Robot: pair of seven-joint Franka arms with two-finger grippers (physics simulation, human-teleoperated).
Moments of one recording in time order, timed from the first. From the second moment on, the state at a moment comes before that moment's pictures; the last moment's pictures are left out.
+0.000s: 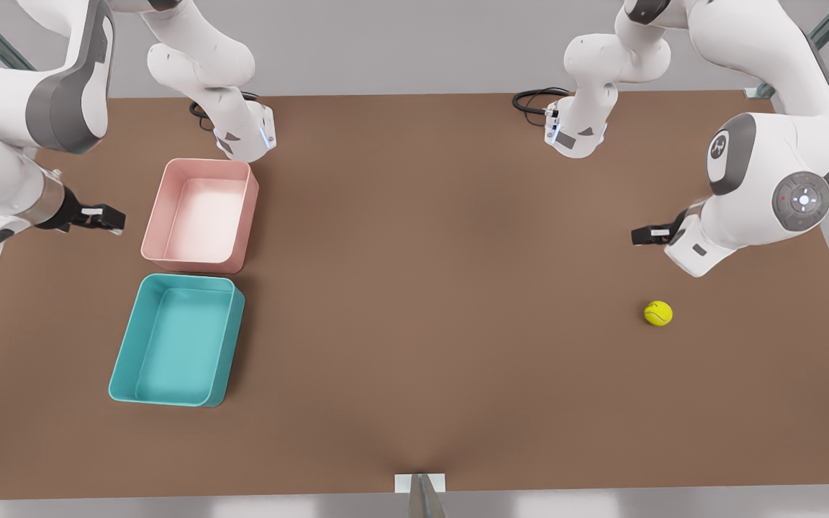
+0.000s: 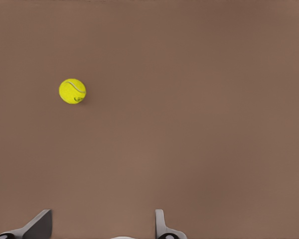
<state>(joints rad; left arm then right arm) -0.09 0.21 -0.01 -1.40 0.00 1.33 -0.14 0.01 0.08 -0.04 -1.44 -0.11 1.37 -0.03</state>
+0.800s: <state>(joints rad) 0.20 0.56 0.12 -1.76 0.04 2.08 1.15 0.00 0.15 -0.05 -1.43 -0.06 1.46 -0.04</state>
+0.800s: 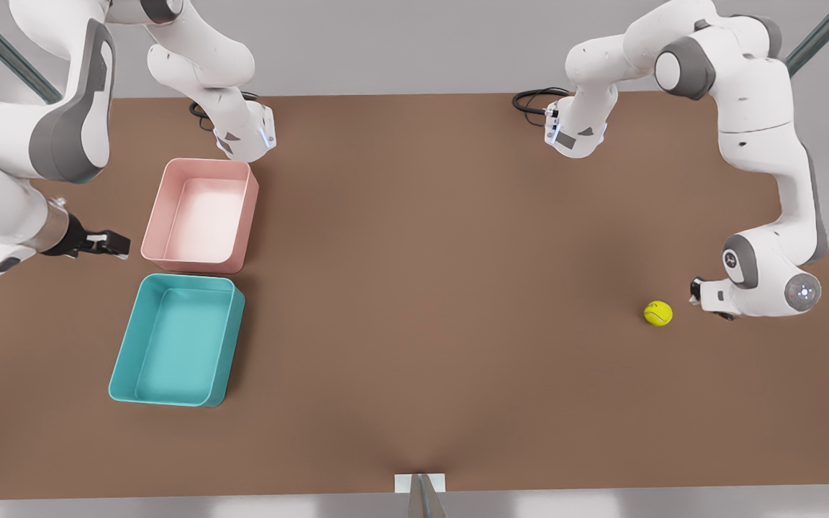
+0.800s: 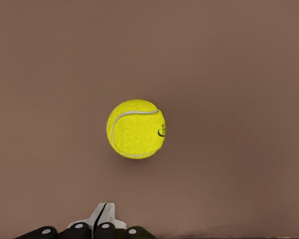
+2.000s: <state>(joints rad) 0.05 0.64 0.08 -1.78 0.09 2.23 1.62 -0.02 0.17 -0.05 -1.44 -0.02 1.46 -0.05</state>
